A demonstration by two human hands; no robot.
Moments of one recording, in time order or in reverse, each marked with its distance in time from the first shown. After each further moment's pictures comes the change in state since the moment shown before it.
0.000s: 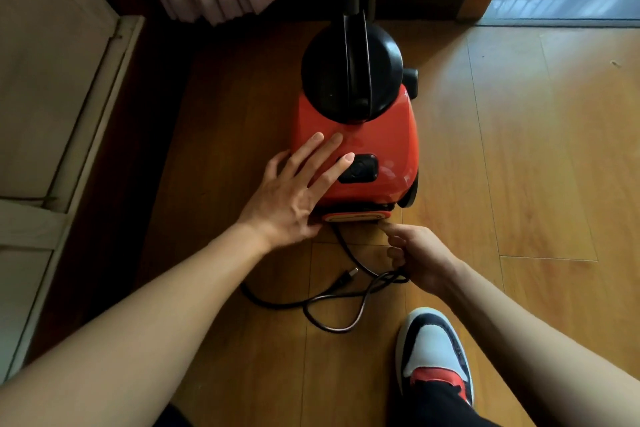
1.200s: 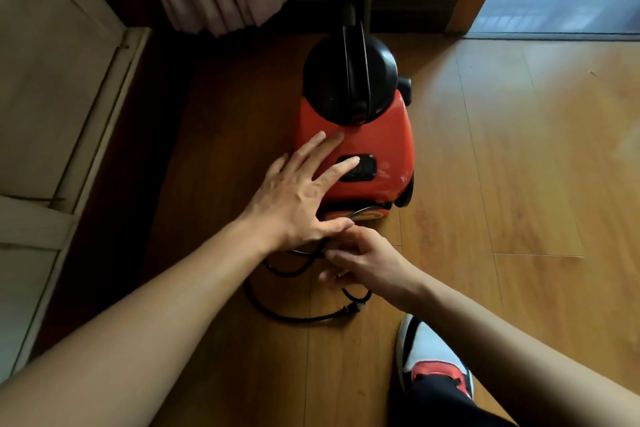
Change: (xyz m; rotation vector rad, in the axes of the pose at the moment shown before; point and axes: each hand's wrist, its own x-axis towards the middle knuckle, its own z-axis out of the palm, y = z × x) left_hand -0.005 0.013 -0.034 -0.145 -0.091 -0.065; right_hand -0.065 -0.004 0.075 -0.411 -0.343 -0.325
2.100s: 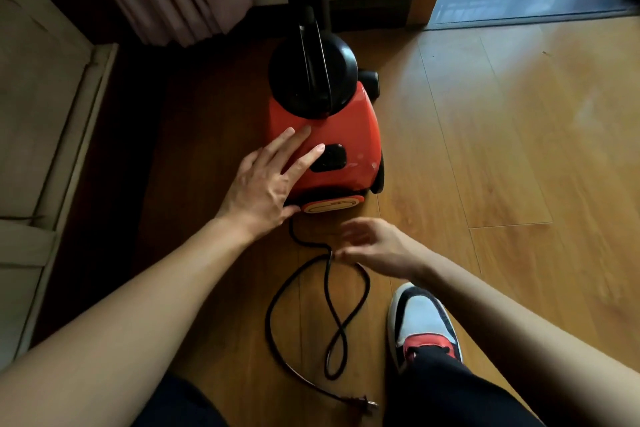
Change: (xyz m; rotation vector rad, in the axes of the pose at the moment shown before) left_hand -0.001 -0.004 0.009 0.185 0.111 -0.003; right_hand -0.023 0.015 -0.041 -0.476 0.103 0.118
